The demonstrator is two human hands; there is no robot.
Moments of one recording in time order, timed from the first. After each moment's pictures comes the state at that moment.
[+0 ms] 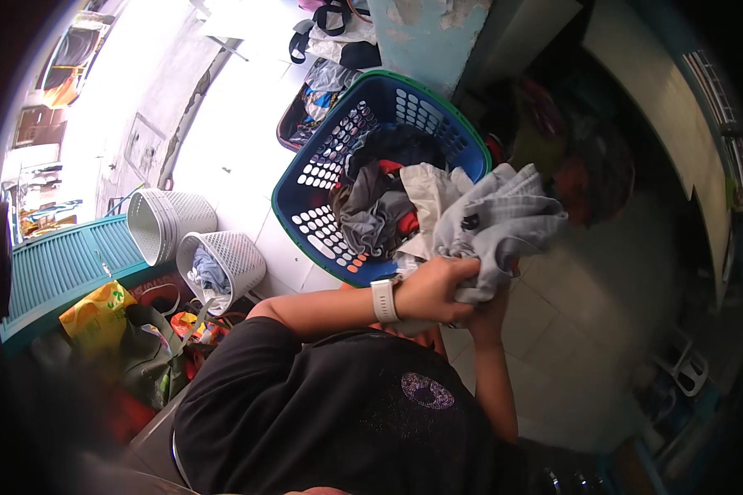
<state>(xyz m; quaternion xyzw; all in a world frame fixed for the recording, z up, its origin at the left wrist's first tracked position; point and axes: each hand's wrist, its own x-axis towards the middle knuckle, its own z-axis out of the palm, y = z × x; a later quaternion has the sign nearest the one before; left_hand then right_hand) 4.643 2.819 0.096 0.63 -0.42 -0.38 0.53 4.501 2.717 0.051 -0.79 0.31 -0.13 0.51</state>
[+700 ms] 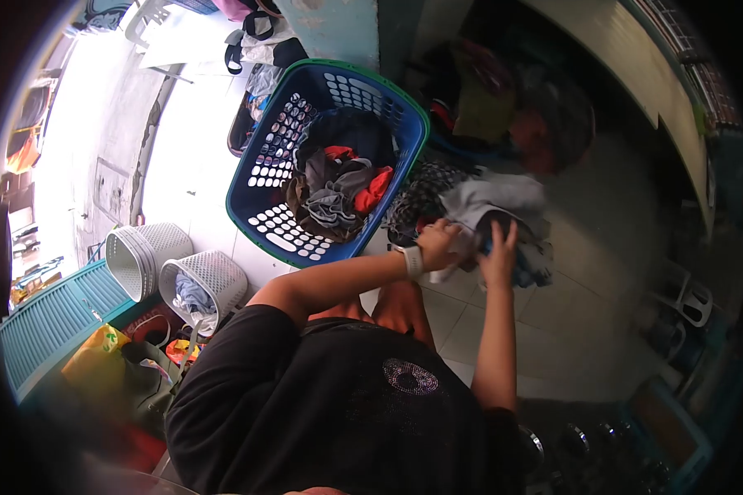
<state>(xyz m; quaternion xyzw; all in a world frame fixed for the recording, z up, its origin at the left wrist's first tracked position) 4.551 2.750 -0.056 0.76 -0.46 -0.36 0.29 4.412 2.628 -0.035 -0.89 0.40 -0.03 0.23</state>
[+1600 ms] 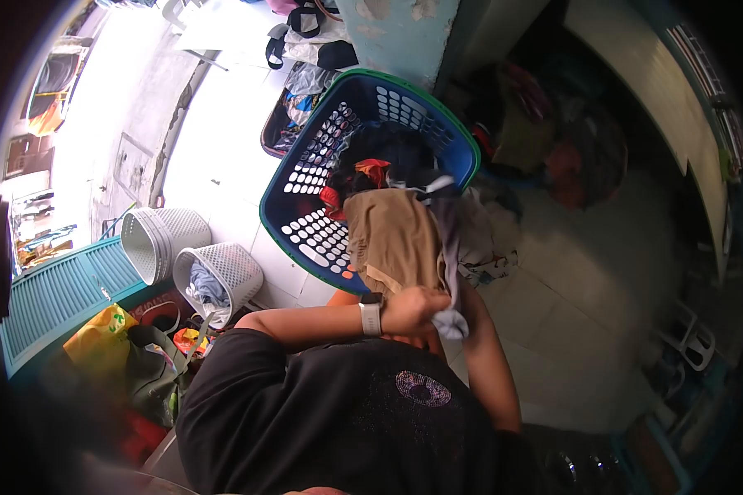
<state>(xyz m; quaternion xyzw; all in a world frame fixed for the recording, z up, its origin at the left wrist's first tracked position) 4.605 2.858 0.021 0.60 -0.53 -0.37 0.48 4.500 2.732 0.017 -0.40 0.40 0.10 0.82</state>
